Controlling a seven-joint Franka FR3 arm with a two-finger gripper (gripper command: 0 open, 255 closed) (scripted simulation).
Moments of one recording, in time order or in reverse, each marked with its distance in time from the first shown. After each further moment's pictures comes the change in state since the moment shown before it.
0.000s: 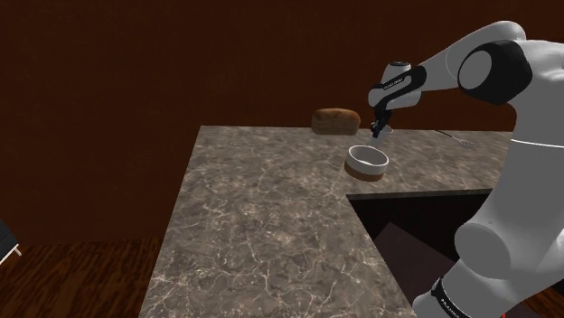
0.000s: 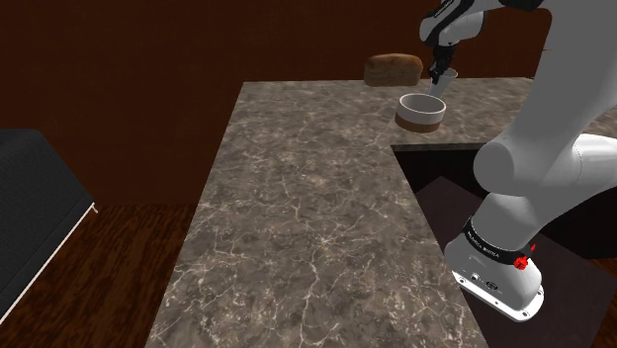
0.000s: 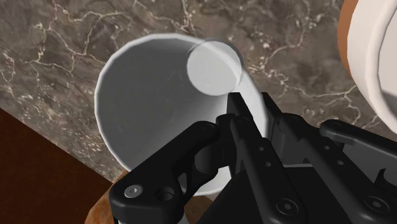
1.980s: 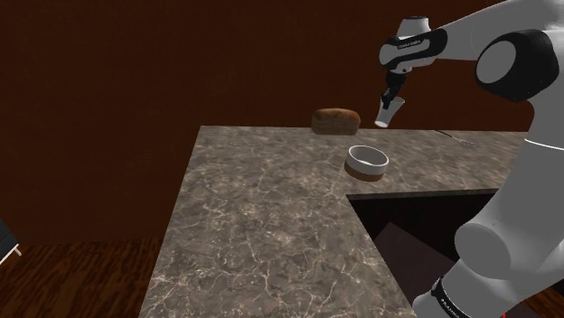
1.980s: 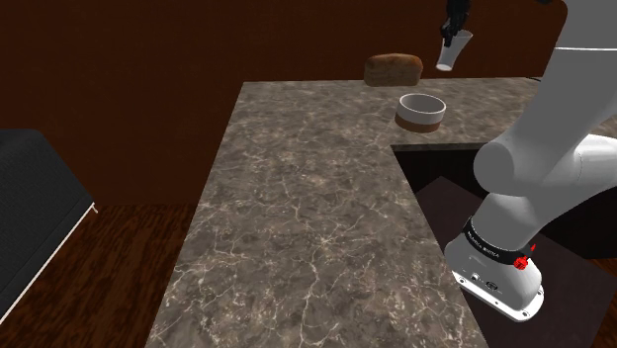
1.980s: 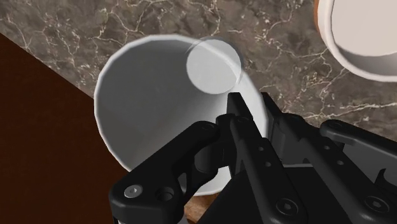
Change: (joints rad) arm 0.003 -0.102 0.003 0.227 0.019 -0.326 -0.053
